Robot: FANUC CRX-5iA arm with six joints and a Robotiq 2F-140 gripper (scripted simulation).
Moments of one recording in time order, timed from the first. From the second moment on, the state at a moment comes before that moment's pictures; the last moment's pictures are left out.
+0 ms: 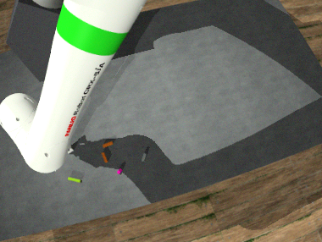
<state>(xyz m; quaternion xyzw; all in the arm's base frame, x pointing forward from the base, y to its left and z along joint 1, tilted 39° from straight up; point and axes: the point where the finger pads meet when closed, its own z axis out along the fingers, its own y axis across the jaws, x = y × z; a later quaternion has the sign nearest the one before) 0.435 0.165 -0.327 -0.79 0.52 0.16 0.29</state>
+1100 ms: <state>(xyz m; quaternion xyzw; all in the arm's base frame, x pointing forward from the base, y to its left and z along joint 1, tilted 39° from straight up) 0.433 0.129 -0.283 -0.79 0.52 0.16 0.29</state>
